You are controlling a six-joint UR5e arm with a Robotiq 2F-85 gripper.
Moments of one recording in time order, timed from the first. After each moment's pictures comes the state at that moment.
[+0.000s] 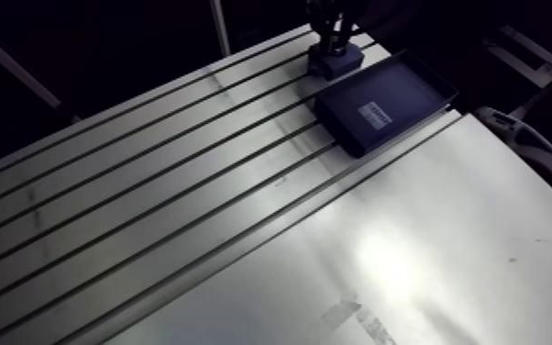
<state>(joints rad) -0.58 -0.91 1.46 -2.08 -1.66 -2.14</state>
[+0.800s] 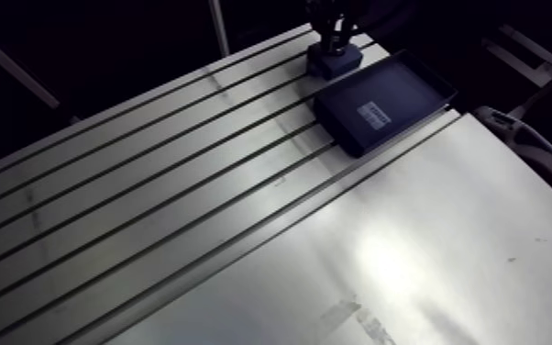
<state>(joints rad) -0.58 -0.91 1.46 -2.08 -1.66 -2.14</state>
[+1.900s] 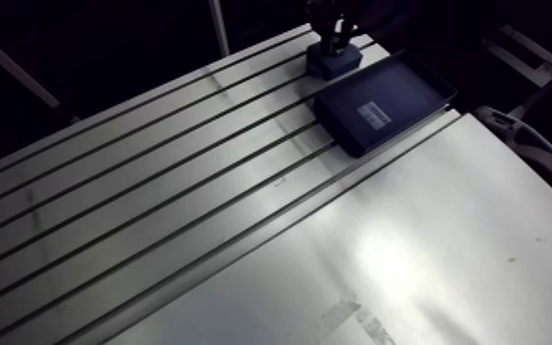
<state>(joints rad) -0.58 -0.91 1.46 -2.08 -1.66 -2.14</state>
